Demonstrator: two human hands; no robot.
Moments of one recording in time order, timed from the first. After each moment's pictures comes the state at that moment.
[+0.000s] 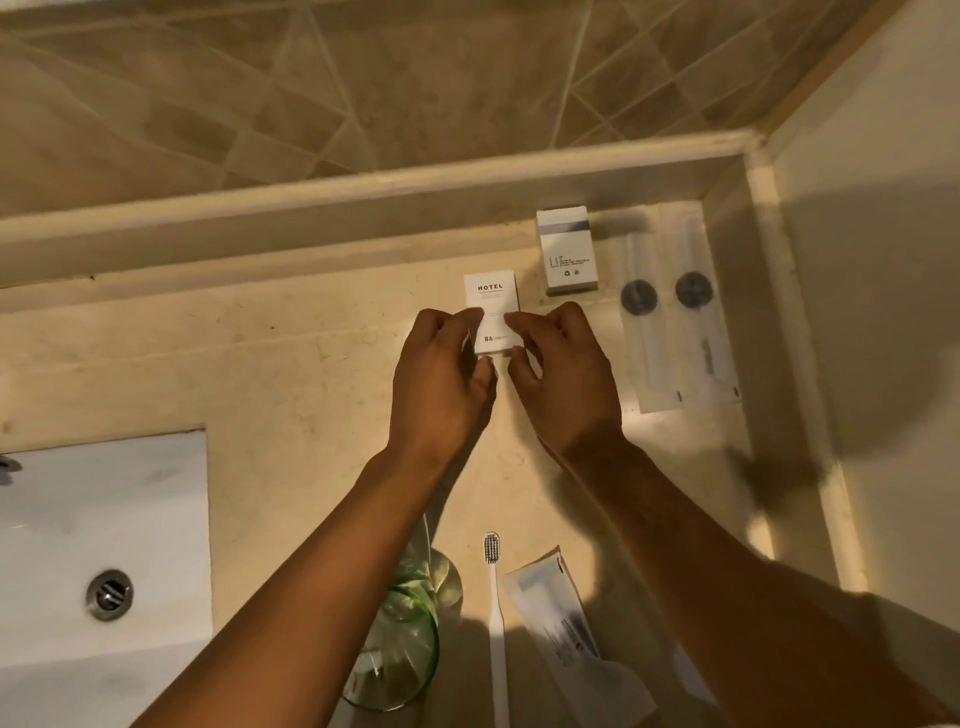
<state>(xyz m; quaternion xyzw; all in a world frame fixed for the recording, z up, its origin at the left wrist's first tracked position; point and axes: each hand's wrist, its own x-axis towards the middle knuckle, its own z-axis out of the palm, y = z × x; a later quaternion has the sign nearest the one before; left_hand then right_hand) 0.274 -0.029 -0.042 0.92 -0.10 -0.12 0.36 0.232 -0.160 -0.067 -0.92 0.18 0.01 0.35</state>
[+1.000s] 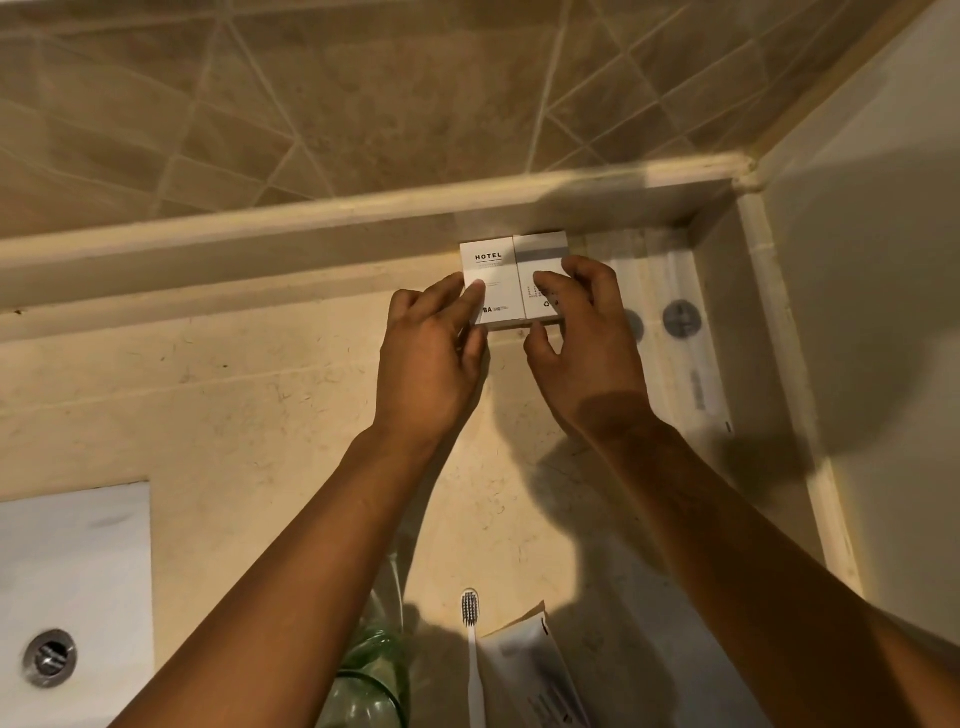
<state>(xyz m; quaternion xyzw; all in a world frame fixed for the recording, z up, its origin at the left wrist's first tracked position) 0.326 -0.058 -0.068 0.94 -0.17 -0.08 0.27 0.278 -0.211 -0.067 -0.91 0.21 0.00 0.36</state>
